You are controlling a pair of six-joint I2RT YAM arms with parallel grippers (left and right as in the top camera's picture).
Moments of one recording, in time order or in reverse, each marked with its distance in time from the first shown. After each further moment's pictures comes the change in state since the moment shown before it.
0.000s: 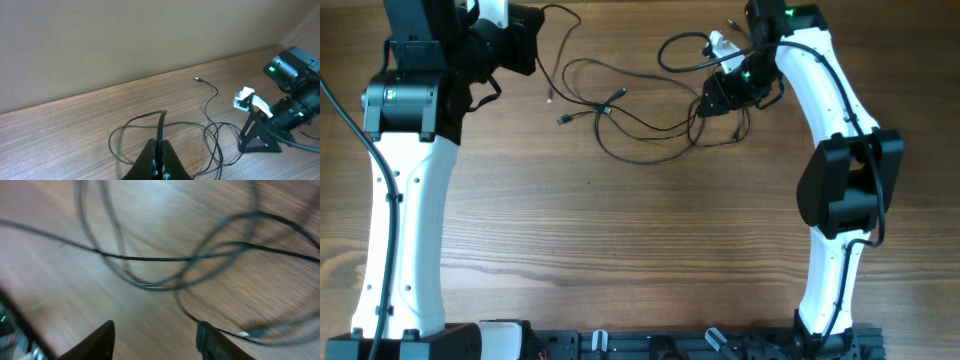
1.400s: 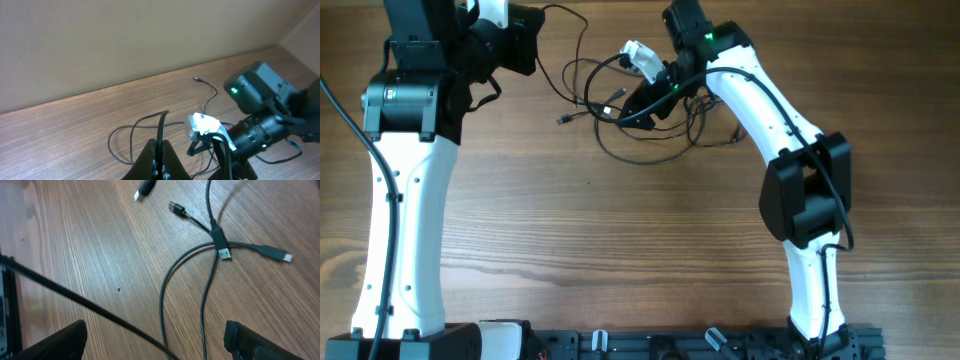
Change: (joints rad) left arm 0.000 0.000 0.000 0.000 0.004 0.000; right arm 0.240 0.029 -0.001 0.305 -0.164 -0.110
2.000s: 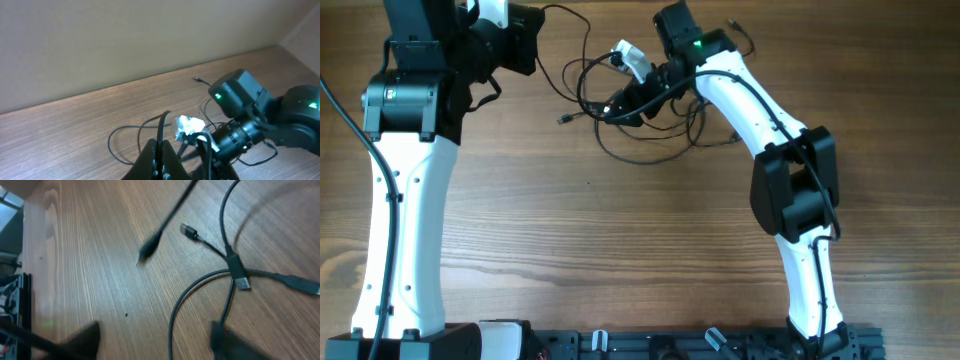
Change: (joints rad) left arm 0.000 0.000 0.000 0.000 0.000 0.000; right arm 0.021 0.061 -0.001 0.125 -0.106 0.085
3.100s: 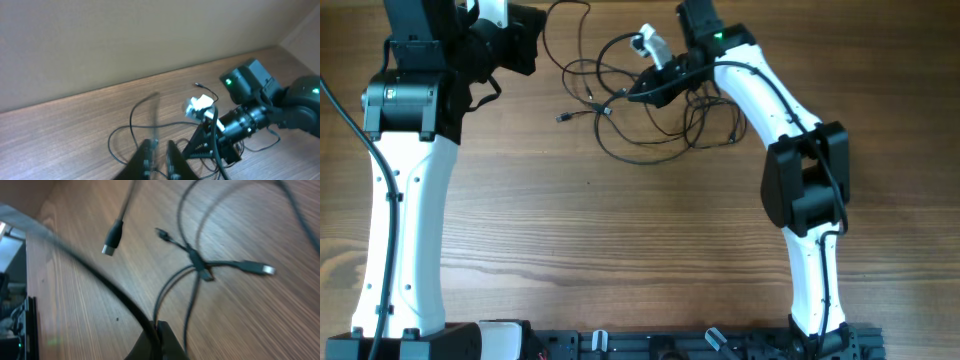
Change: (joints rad) left arm 0.001 0.002 0.000 0.000 -0.001 -0.005; right arm -0.092 0.004 0.000 0.037 -0.025 0.116
